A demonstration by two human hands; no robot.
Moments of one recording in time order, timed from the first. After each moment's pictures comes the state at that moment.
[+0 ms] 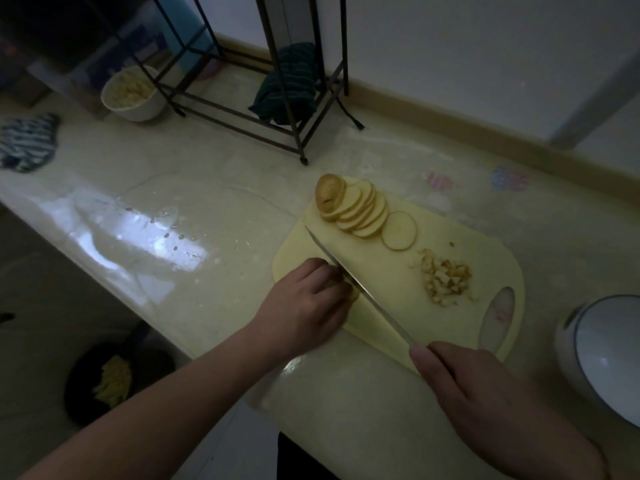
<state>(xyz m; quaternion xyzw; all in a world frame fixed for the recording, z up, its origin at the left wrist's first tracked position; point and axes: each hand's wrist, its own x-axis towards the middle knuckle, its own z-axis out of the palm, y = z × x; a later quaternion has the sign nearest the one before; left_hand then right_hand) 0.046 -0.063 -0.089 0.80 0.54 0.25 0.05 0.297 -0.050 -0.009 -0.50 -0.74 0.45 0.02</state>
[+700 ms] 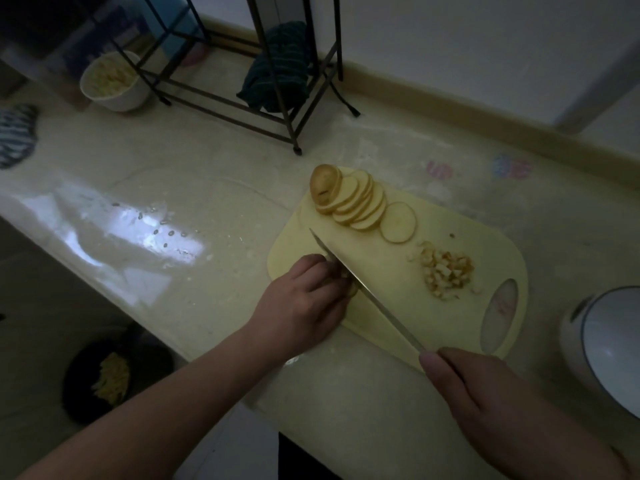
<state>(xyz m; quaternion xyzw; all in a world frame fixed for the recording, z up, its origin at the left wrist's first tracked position) 0.047 -0.065 -0.093 0.80 0.54 0.26 0.07 0.304 -0.053 -0.015 -0.51 -0.74 0.45 0.00</state>
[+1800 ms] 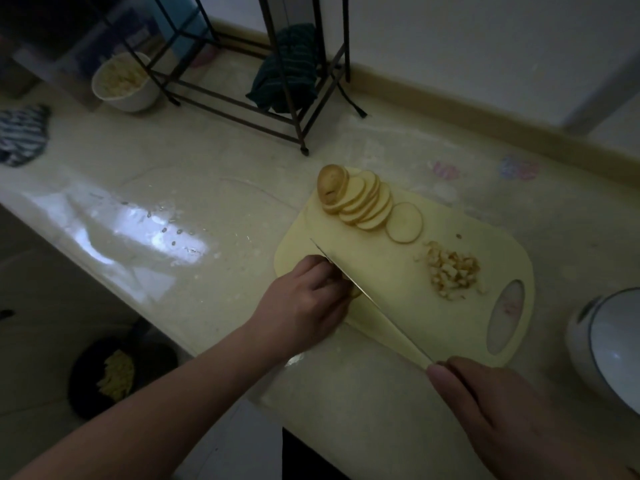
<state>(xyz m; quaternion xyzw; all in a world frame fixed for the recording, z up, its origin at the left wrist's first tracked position) 0.041 -0.068 -0.091 0.80 0.54 0.24 0.07 0.312 -0.063 -0.017 -0.50 -0.76 0.42 -0.01</state>
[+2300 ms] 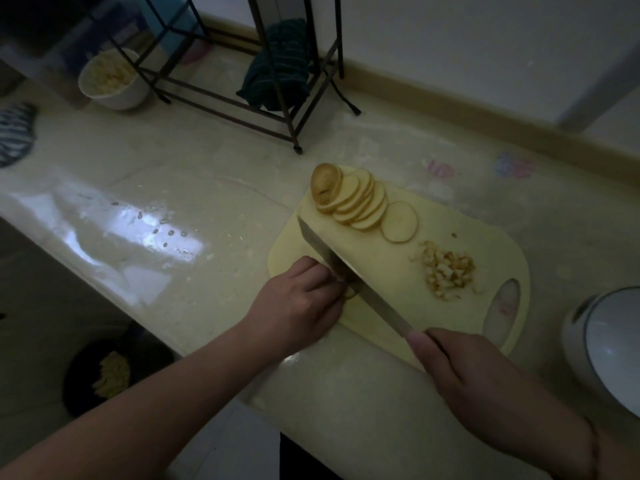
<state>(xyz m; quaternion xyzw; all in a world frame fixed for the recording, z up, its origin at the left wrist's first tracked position) 0.040 -0.065 -0.087 0.81 0.53 0.24 0.06 0.290 -0.039 -0.017 -0.49 -0.75 0.44 0.01</state>
